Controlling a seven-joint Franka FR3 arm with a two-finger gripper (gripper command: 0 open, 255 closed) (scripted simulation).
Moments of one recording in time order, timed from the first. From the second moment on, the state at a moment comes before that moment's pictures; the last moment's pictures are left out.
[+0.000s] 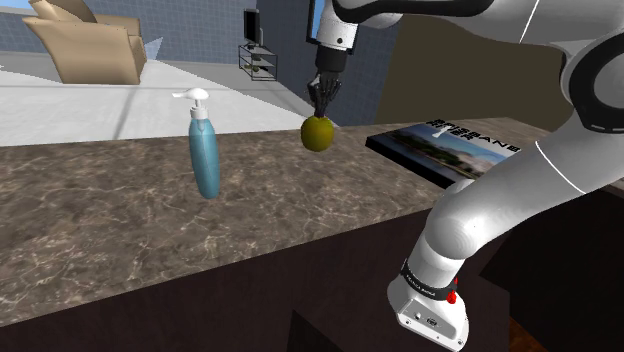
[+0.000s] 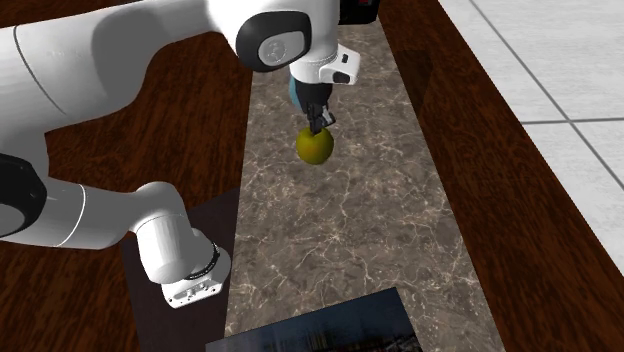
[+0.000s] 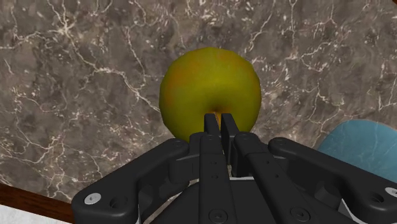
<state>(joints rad) -0.06 -0.49 0.03 -2.12 0.05 1.68 -0.04</state>
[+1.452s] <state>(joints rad) -0.11 -0.42 -0.11 -1.84 0.00 1.47 -0.21</state>
